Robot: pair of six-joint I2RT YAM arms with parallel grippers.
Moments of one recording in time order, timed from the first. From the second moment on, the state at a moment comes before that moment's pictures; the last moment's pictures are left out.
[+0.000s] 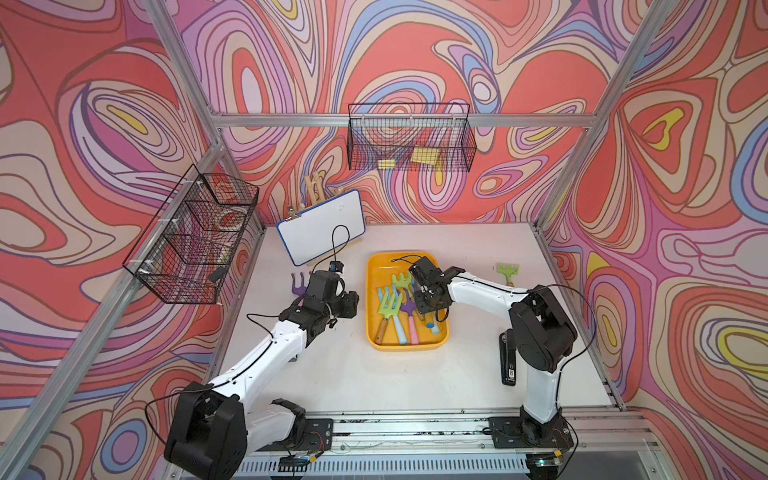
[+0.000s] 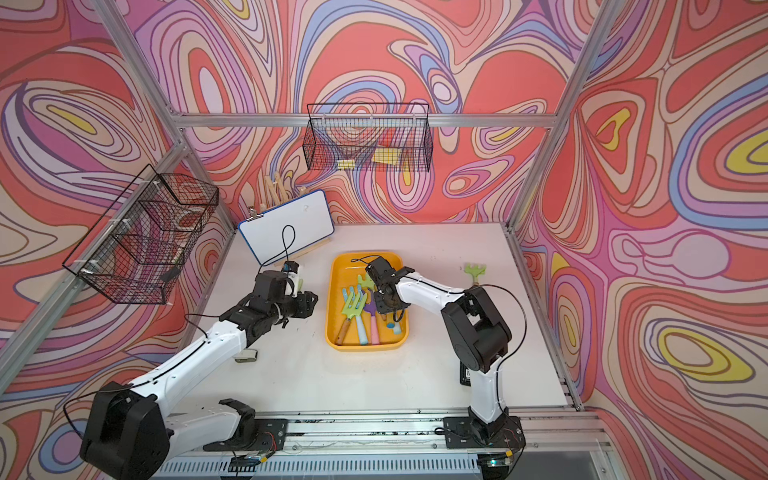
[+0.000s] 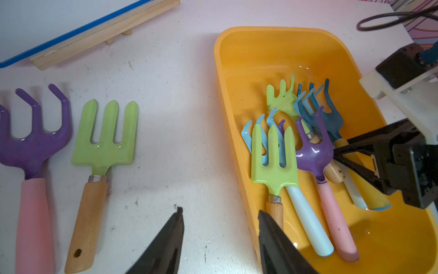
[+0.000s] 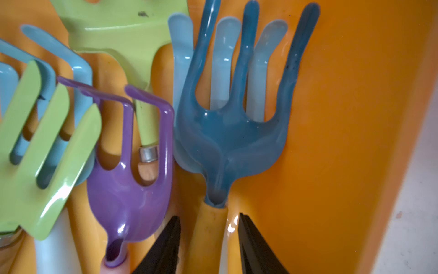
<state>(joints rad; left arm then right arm) -0.35 1.20 0.76 -0.31 0.04 -0.26 0.63 1.94 1.37 -0.69 0.16 0.35</state>
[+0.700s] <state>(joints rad) -0.35 1.20 0.76 -0.31 0.04 -0.26 0.63 1.96 1.39 -0.73 0.16 0.37</state>
